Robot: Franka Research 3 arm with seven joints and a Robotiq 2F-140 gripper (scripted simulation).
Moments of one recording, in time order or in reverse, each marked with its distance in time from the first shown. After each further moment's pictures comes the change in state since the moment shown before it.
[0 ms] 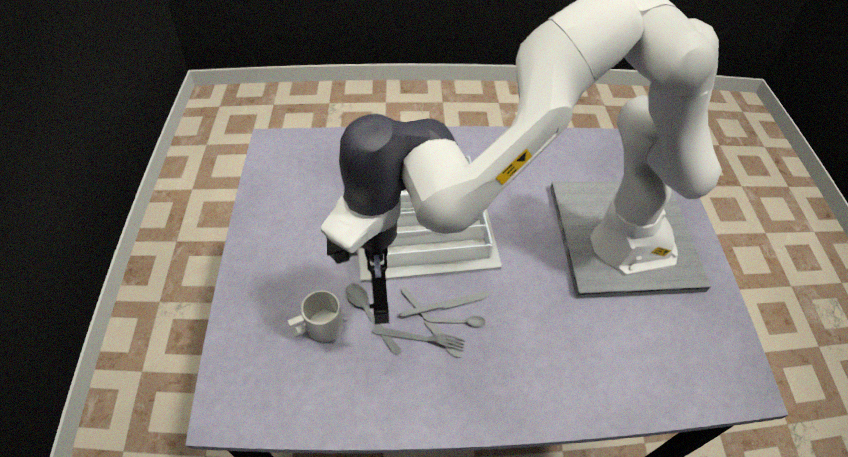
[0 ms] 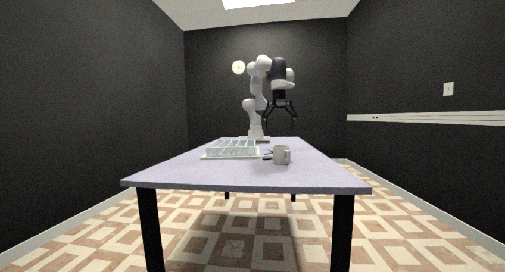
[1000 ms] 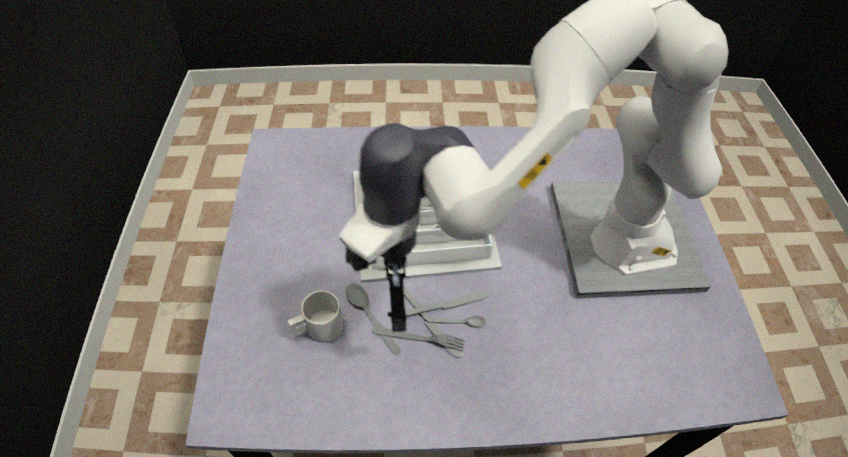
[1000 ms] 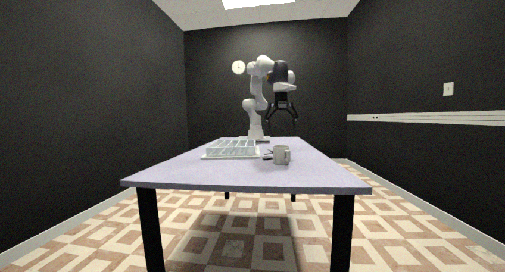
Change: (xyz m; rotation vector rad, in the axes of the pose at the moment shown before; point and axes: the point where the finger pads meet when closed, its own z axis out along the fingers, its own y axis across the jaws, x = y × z) arm -0.037 -0.018 0.007 0.002 -0.023 0.055
